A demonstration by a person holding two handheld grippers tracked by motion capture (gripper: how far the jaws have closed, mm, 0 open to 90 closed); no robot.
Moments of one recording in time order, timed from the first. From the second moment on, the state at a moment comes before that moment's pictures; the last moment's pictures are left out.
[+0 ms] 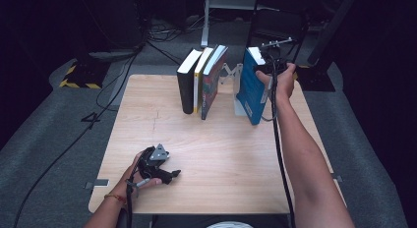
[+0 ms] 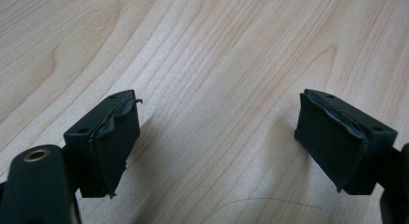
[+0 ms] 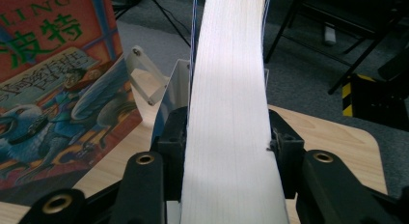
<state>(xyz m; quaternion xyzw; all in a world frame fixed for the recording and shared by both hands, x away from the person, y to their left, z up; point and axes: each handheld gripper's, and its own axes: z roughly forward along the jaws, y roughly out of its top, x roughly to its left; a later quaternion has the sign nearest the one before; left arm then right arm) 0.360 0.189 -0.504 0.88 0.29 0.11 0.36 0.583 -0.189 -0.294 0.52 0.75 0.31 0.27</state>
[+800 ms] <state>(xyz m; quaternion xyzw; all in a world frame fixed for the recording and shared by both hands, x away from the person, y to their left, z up) 0.359 0.189 -0.505 0.88 0.29 0.11 0.36 0.573 -0.201 -0.296 0.51 0.76 0.32 0.26</state>
